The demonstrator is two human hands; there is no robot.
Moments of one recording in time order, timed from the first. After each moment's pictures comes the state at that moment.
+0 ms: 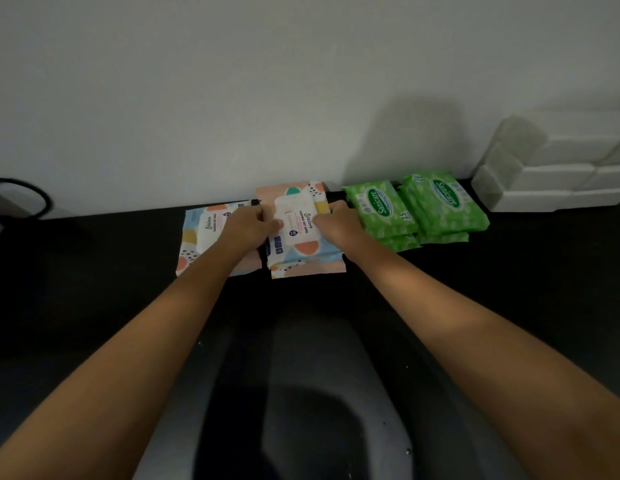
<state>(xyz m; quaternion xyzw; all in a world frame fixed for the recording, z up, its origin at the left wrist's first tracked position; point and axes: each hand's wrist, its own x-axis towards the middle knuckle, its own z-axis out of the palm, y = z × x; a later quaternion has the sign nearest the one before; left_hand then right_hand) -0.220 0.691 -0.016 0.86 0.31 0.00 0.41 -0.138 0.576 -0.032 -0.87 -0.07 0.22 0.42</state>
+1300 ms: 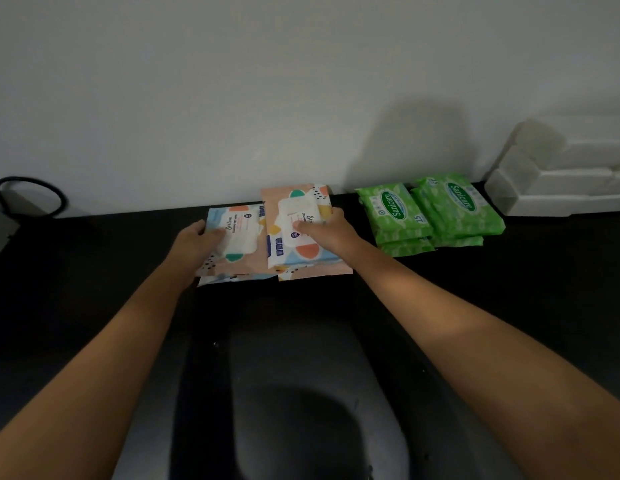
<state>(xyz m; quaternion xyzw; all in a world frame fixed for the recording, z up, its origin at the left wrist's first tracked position) -0.270 0.752 -0.031 0.73 0.45 0.06 0.50 -0.148 0.594 -0.040 -0.84 -0.08 0.28 0.46</state>
